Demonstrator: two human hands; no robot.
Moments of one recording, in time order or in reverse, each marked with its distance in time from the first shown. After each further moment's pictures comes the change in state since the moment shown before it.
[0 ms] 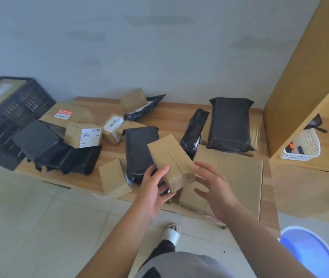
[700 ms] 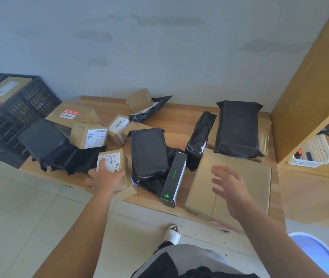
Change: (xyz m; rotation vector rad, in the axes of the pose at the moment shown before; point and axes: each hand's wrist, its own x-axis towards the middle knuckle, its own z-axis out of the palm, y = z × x) left_hand 0.077 0.071 -0.125 1.153 0.798 0.033; right_hand 0.026 -0.014 -0.011 -0.090 0.246 0.043
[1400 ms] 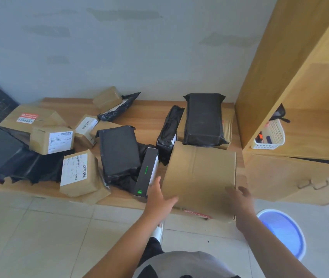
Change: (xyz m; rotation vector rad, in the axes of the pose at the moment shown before) left_hand -0.179 0.043 0.114 -0.301 -0.653 0.417; right_hand 0.023 0.092 -0.114 -0.026 0.432 0.136
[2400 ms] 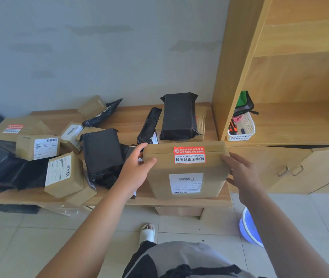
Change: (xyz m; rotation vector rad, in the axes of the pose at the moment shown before) left_hand -0.039 0.081 -0.021 -0.086 0.076 0.280; right_hand -0.070 -0.070 -0.089 0.163 -0.193 -0.306
